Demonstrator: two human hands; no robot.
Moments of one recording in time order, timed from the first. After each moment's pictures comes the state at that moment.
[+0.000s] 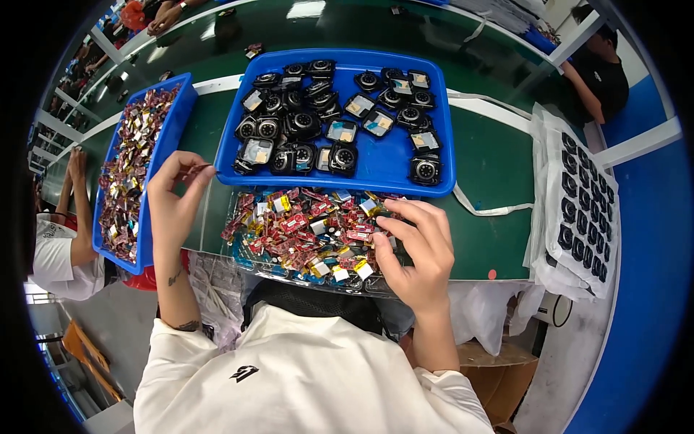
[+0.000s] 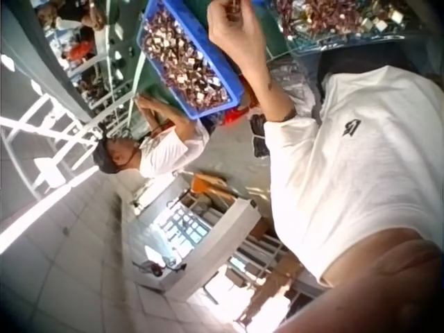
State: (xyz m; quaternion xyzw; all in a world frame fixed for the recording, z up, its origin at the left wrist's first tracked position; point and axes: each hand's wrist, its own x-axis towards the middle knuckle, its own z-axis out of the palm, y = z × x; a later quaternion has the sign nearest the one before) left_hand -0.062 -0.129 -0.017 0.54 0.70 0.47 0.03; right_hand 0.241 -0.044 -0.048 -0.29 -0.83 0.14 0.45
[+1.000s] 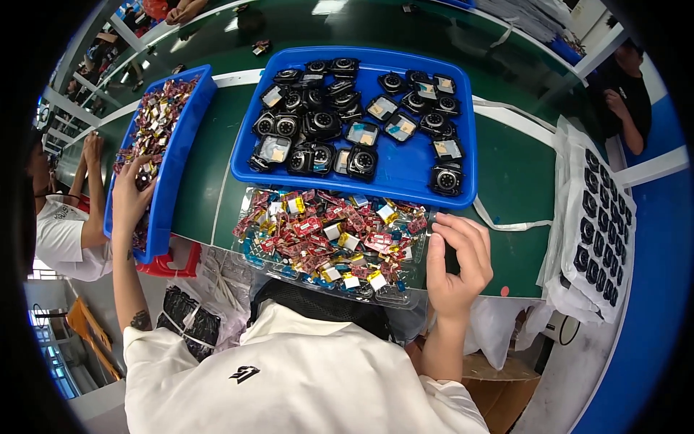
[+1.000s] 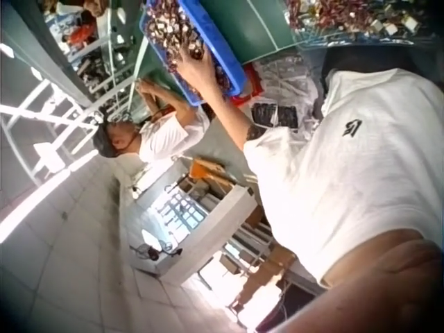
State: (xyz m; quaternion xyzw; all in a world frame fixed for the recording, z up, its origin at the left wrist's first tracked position) left_hand -0.208 -0.209 -0.013 0.50 0.85 0.08 -0.15; right_hand 0.259 -0.035 -0.060 -0.36 -0.78 0.14 0.49
